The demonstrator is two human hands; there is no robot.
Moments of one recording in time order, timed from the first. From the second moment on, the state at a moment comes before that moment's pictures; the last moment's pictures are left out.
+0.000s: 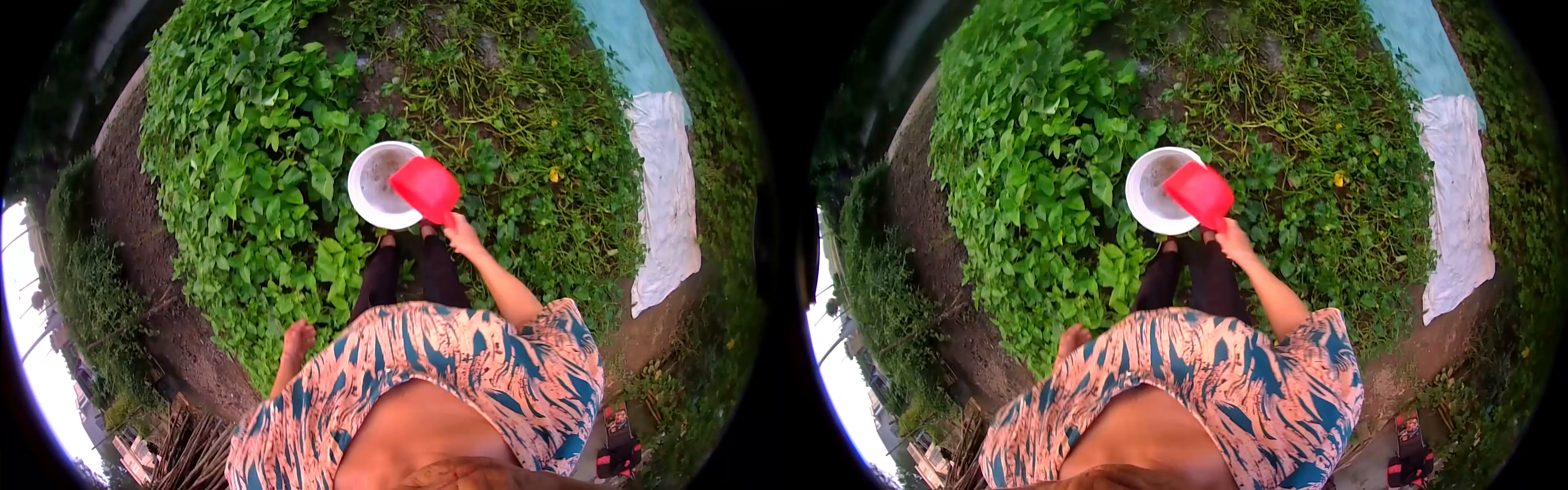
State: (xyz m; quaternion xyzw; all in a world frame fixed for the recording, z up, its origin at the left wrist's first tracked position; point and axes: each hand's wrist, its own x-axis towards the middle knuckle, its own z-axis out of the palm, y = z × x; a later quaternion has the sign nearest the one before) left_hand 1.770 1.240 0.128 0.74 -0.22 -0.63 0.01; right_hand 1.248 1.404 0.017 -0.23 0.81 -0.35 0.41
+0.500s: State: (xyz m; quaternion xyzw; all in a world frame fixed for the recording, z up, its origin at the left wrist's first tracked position) left_hand 1.793 1.247 0.095 0.74 -0.18 -0.64 -0.08; right_hand 1.327 1.283 -0.240 -0.12 0.86 -0.14 0.48
